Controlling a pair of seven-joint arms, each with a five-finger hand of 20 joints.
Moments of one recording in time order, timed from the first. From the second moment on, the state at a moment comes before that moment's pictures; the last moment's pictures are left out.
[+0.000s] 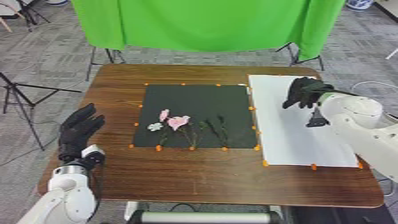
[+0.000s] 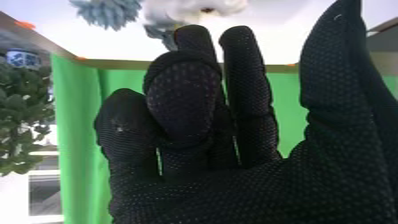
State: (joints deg) left arm 110.8 -53.9 -84.9 -100.5 35.4 20.4 25.6; right arm -55.1 -34.0 41.3 -83.5 -113.3 -8.0 14.4
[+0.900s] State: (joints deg) left arm 110.4 -54.1 -84.5 -100.4 35.6 20.4 25.5; right arm -57.6 -34.7 37.7 -80.0 -102.6 9.0 13.3
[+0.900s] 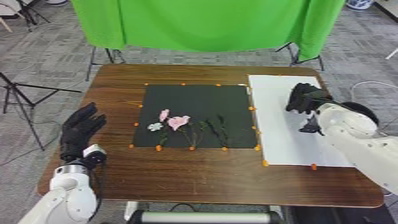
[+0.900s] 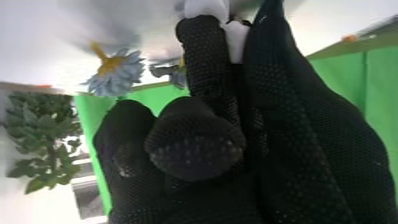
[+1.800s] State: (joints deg) left arm 109.8 -53.7 -84.3 -100.2 35.8 20.2 24.8; right arm -34.2 -34.7 12.1 -91.0 -104.1 9.6 -7.9
